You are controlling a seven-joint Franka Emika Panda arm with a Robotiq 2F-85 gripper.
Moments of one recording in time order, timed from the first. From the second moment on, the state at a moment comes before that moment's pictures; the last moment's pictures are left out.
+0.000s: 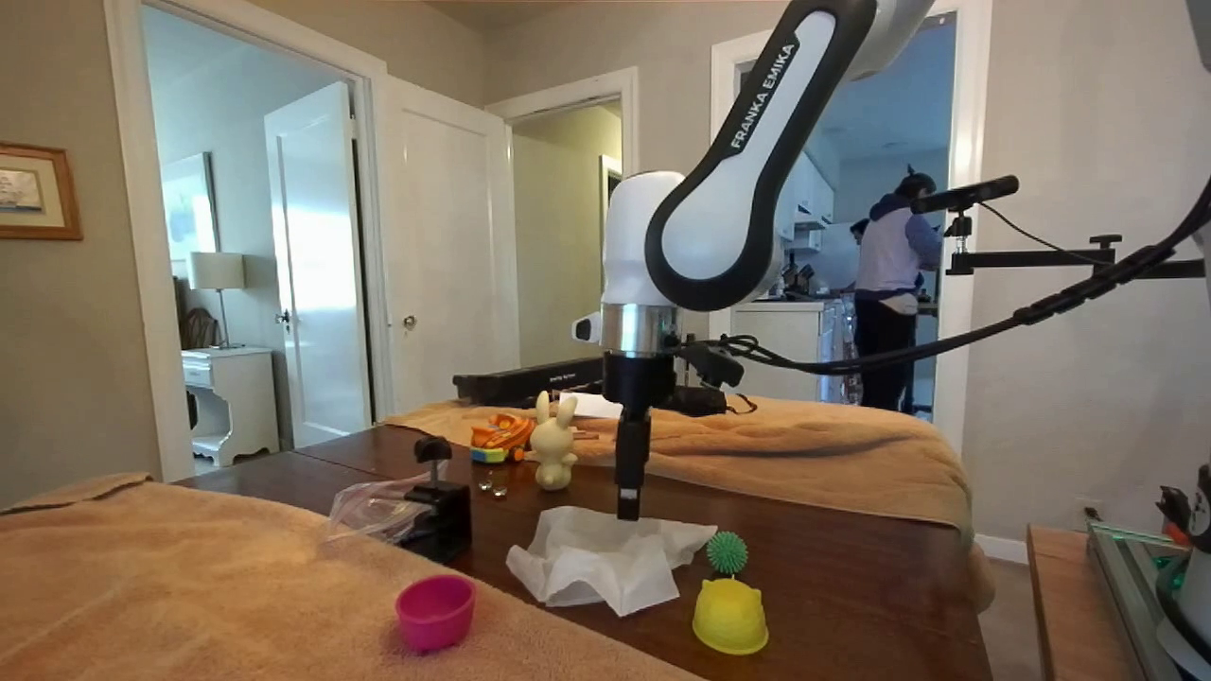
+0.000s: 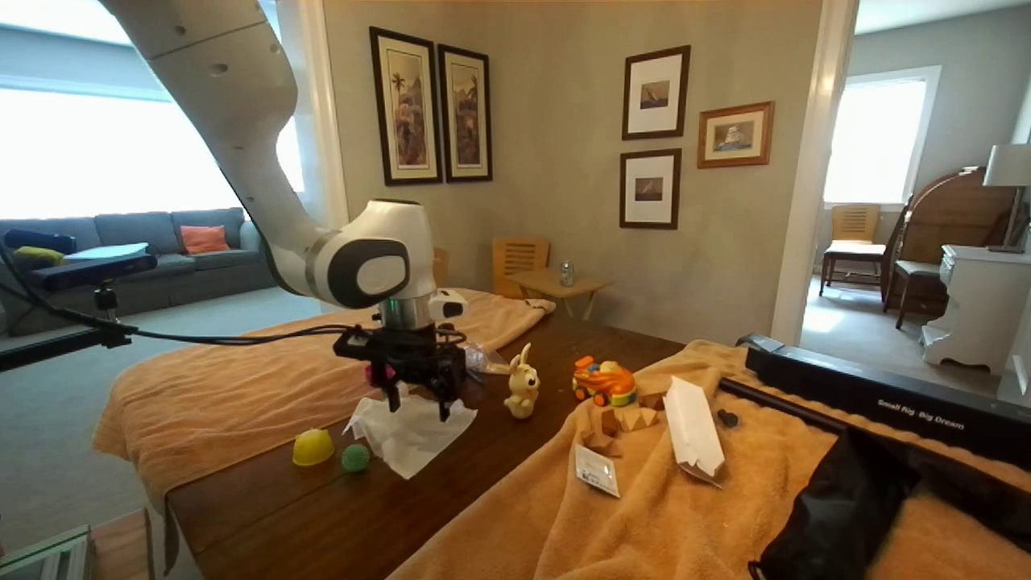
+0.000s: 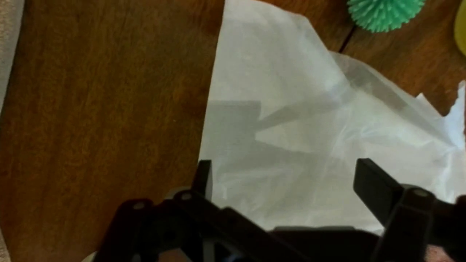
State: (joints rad) arm 0.11 0.24 0.11 -2.43 -0.02 2.74 -0.30
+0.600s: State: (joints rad) arm 0.17 0.32 0.12 -2.42 -0.03 2.75 -0.18
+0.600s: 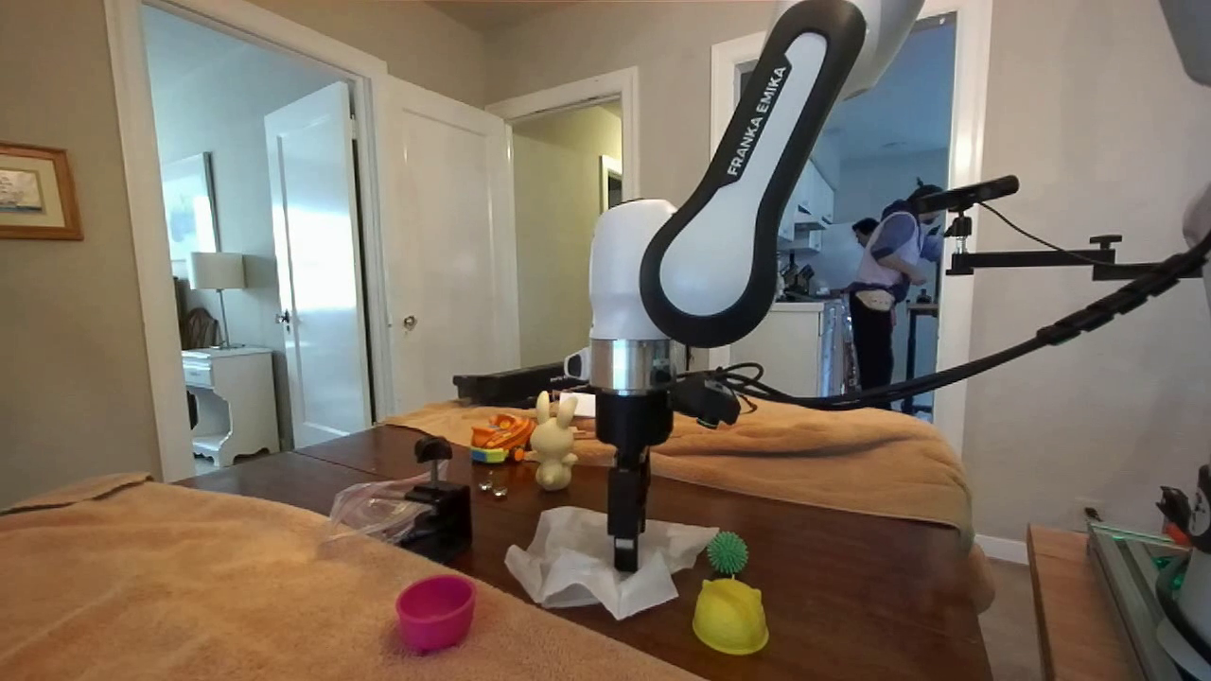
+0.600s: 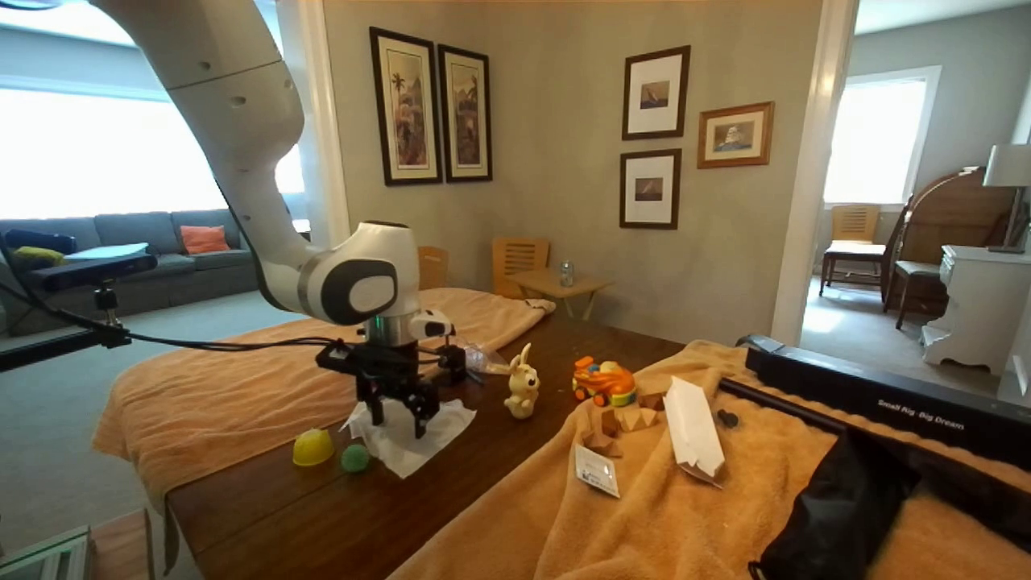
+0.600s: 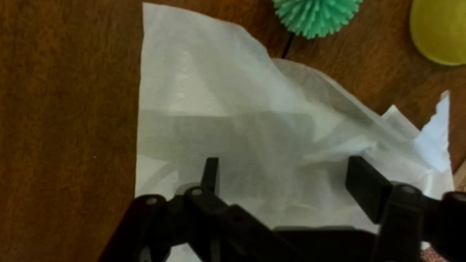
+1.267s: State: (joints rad) arm 0.18 0.32 0.08 -2.40 -0.12 2.75 -0.08
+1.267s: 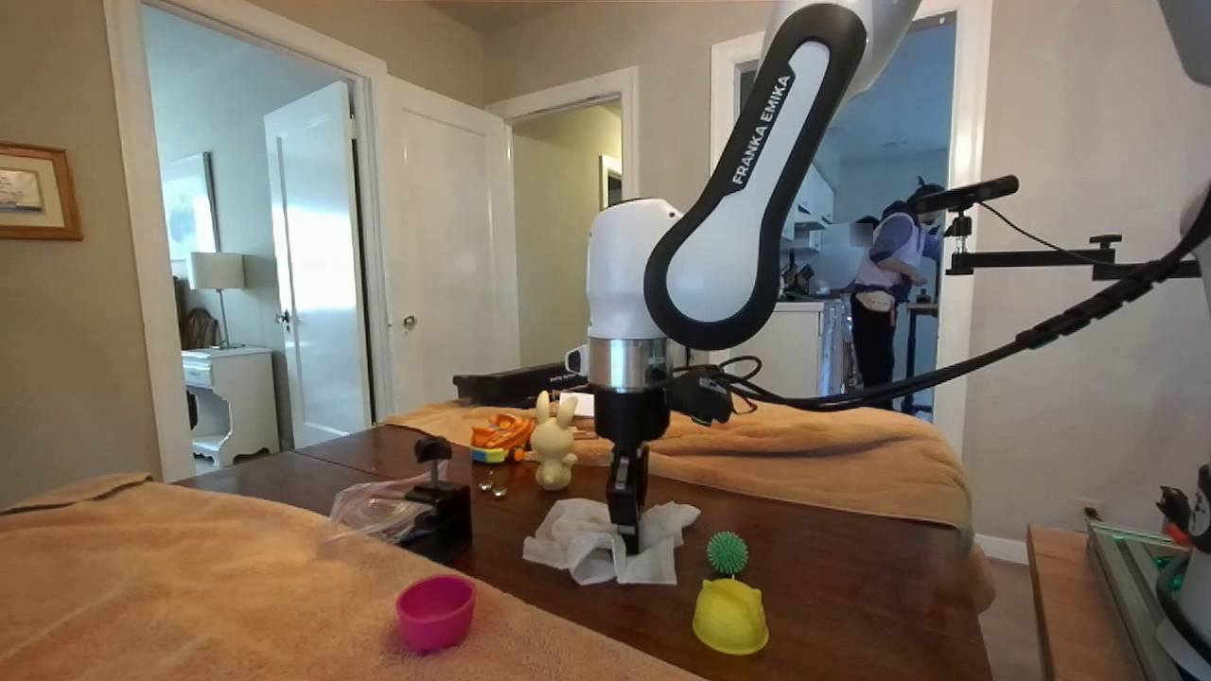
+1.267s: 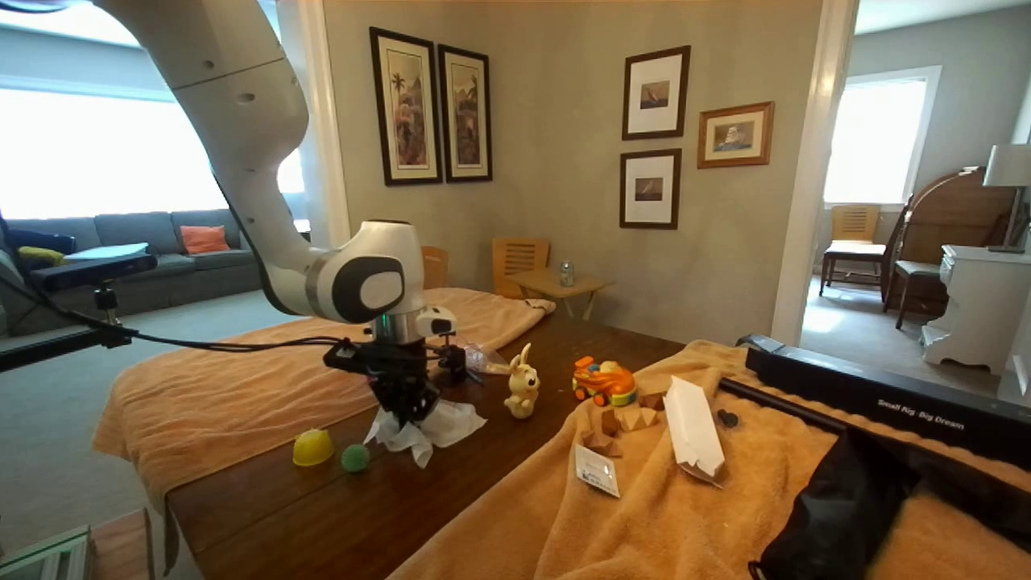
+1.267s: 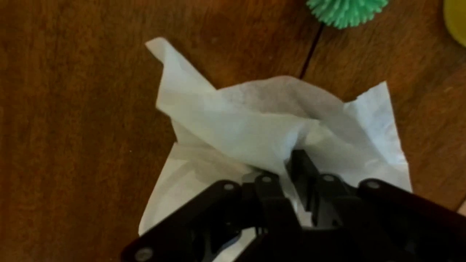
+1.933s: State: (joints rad) arm 0.18 0.29 -0.06 -2.45 -0.23 2.75 -0.03
